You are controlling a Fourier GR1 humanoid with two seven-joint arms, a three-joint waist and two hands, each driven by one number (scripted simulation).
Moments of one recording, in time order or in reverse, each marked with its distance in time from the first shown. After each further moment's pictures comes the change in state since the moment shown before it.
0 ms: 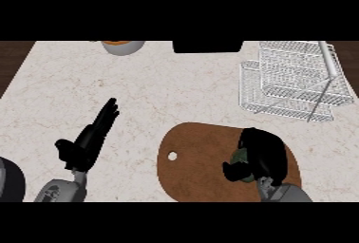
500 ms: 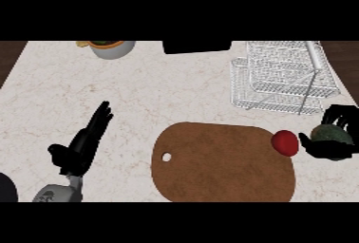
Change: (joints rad) left arm 0.037 0.005 0.023 -0.009 0.004 0.019 -0.016; right arm 0.066 -0.373 -0.443 0.001 -0.388 -0.038 -0.475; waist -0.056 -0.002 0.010
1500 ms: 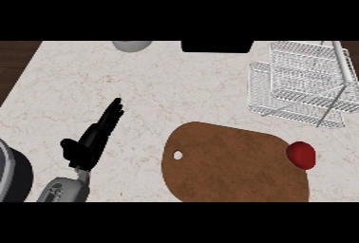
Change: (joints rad) left arm -0.053 -0.021 -0.024 0.022 -0.028 -0.059 0.011; right arm -0.463 -0.411 -0.421 0.543 -0.535 0.409 -0.406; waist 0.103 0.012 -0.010
